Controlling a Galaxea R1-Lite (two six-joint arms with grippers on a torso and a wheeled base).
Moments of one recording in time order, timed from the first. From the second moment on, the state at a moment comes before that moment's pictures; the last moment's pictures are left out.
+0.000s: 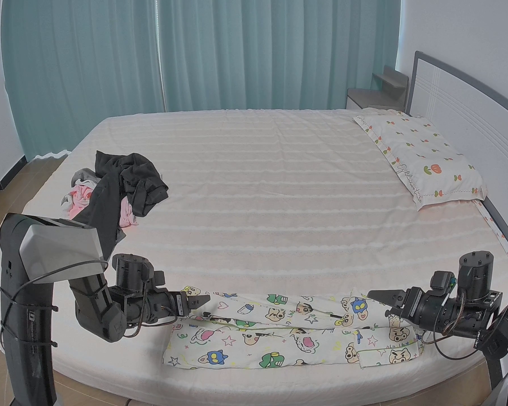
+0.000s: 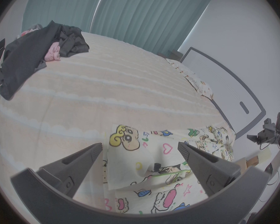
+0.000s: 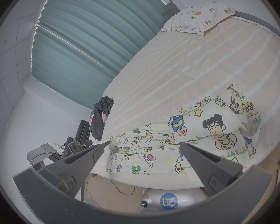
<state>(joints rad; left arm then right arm) -0.24 2.40 -0.63 -1.11 -0.28 -0.30 0.32 1.81 -0.12 -1.17 0.23 0.78</state>
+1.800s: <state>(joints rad) -0.25 2.33 -0.38 -1.12 -0.18 -0.26 0.33 1.85 -0.11 -1.17 0.26 0.78</state>
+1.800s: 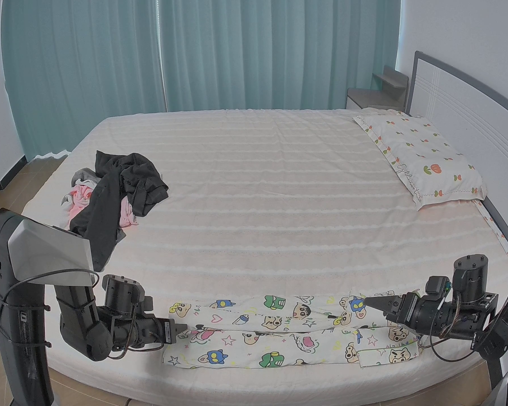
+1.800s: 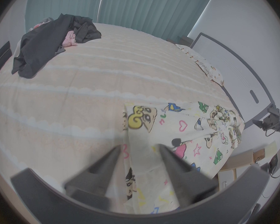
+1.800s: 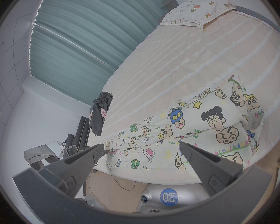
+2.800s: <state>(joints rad) -0.26 2.39 -0.74 -0.93 -0.24 -0.46 0.34 1.84 -0.10 -1.17 0.26 0.77</state>
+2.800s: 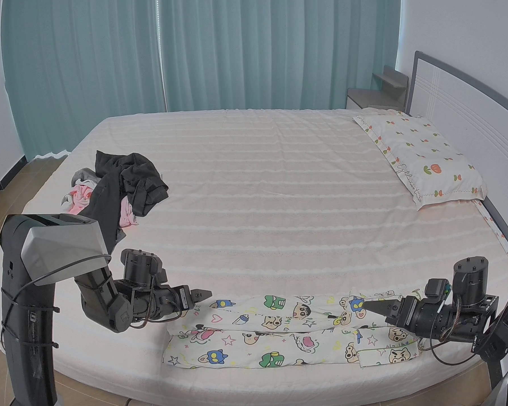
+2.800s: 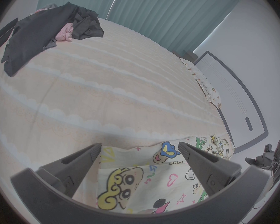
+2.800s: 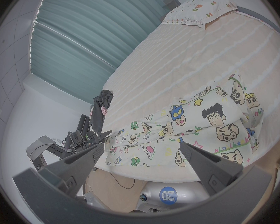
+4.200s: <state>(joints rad) -0.23 2.39 -0.68 -1.21 -0.06 -0.46 0.34 1.87 -0.10 -1.17 0.25 0.77</state>
